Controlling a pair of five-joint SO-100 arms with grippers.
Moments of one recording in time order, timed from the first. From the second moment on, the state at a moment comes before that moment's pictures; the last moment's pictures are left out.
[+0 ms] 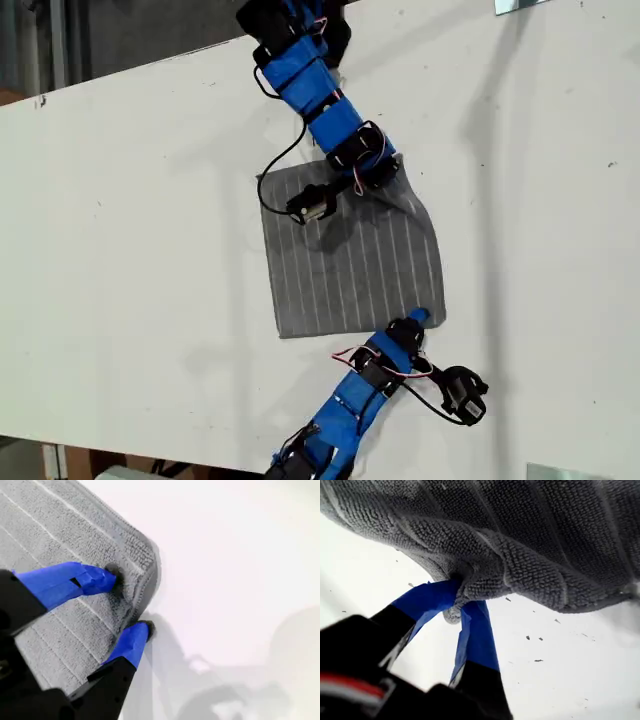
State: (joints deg) arm 0 30.3 63.5 82.3 57.2 -105.8; arm 1 -27.8 73.9 93.0 74.7 85.0
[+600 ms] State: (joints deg) arm 0 31.6 54.7 66.9 66.8 -103.8; arm 1 -28.2 73.9 93.0 74.7 85.0
